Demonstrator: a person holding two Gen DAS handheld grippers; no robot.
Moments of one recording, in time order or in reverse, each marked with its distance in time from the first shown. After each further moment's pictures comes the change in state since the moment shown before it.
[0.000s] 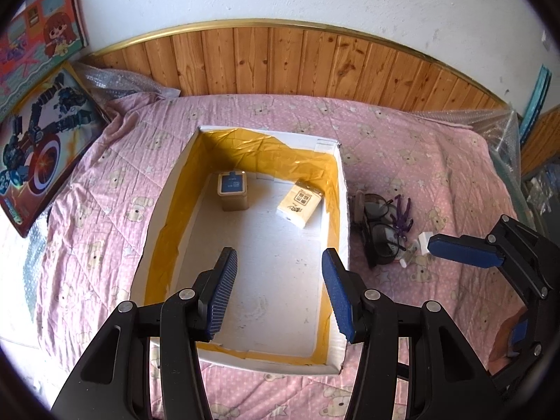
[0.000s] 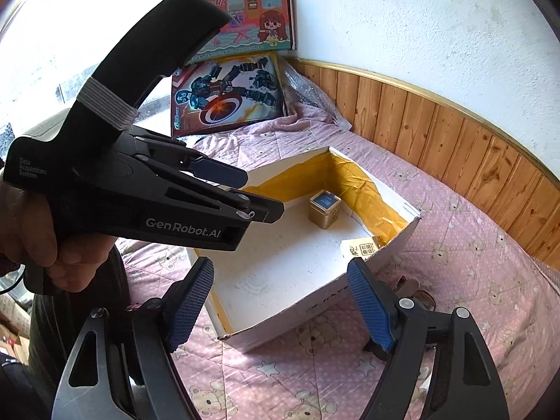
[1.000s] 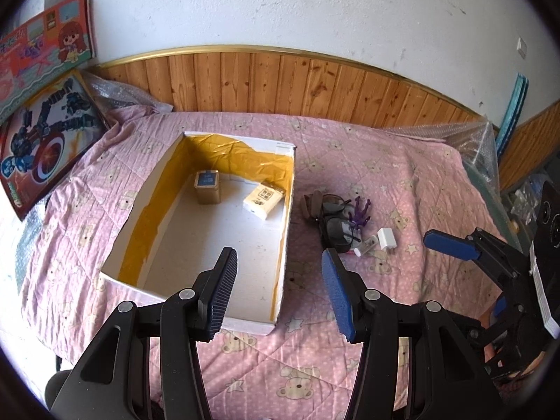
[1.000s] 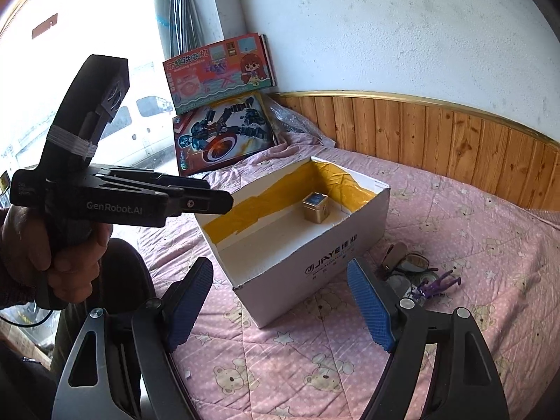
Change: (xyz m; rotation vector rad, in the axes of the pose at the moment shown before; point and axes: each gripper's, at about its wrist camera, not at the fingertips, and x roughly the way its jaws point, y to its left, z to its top) left arm -0.055 -0.046 -0.059 -0.036 -0.115 -0.043; right arm -0.077 -0.027 -0.078 0.169 -0.151 0.046
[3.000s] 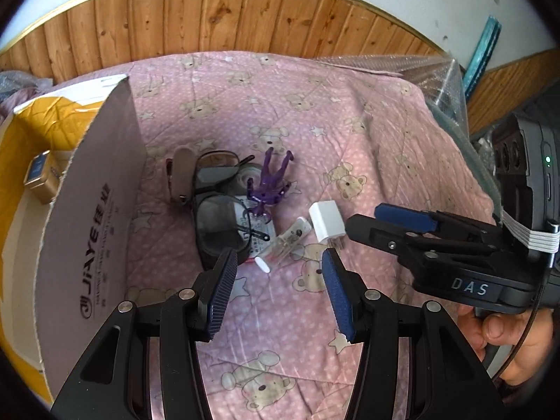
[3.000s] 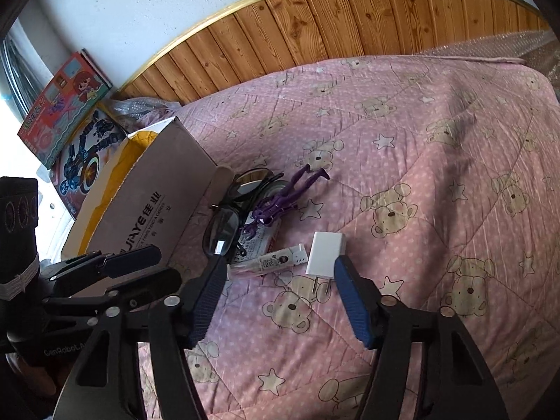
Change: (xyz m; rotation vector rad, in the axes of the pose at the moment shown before) left arm 0.199 -0.126 0.003 0.153 0.200 -0.236; right arm 0.054 -0.201 -0.077 0.519 0.256 -0.265
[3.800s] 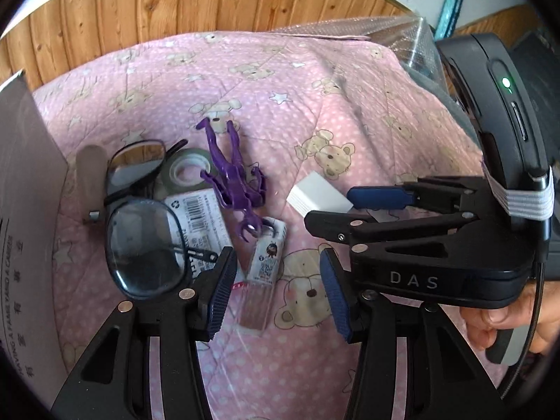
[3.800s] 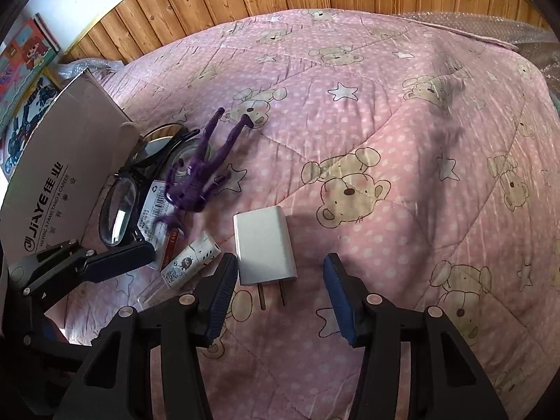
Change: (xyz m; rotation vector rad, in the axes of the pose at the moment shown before) left arm 0.080 -0.023 -0.010 0.162 0.016 -0.068; right arm 0.062 -0.034 -0.001 -0.039 0.134 -0.219
